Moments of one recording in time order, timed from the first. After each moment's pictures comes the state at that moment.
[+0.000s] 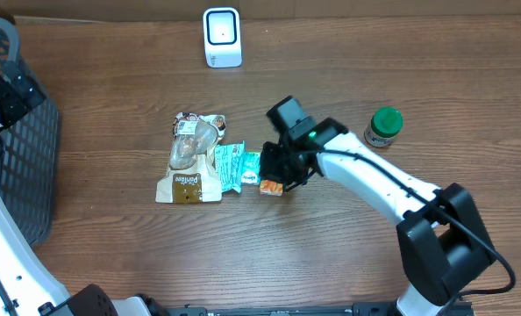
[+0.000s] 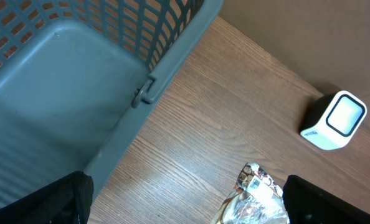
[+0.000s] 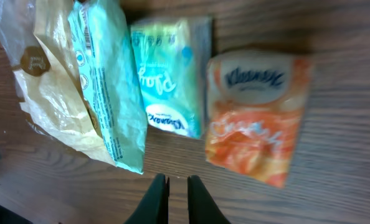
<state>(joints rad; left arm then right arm) 0.55 1.53 1.84 -1.15 0.18 -0.20 0.62 1.84 1.29 -0.71 -0.33 0.82</state>
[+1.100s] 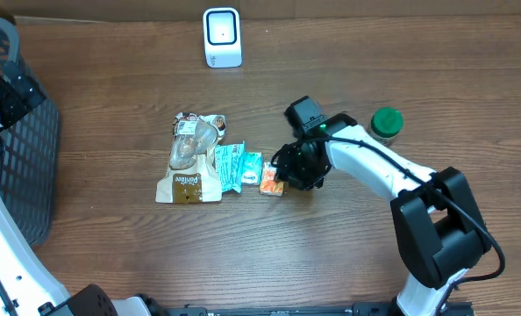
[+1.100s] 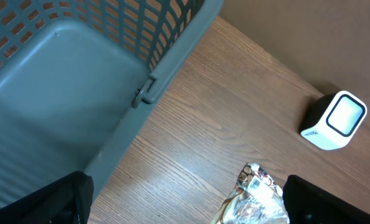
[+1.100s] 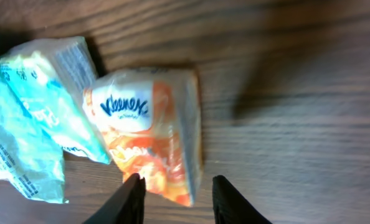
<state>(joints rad) 0.55 1.53 1.84 -1.15 0.18 -0.20 0.52 1.90 1.27 -0.80 -0.34 0.79</state>
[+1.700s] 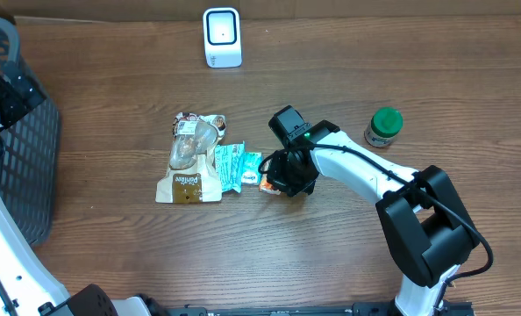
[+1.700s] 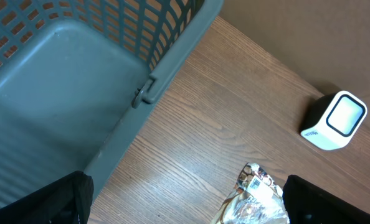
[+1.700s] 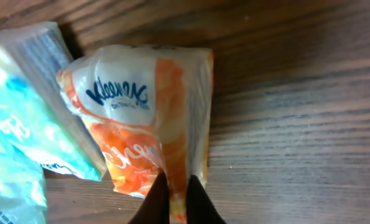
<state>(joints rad) 0.55 1.53 1.84 -1.15 0.18 -0.20 0.59 1.94 1.27 -0.77 -0.27 0.91</state>
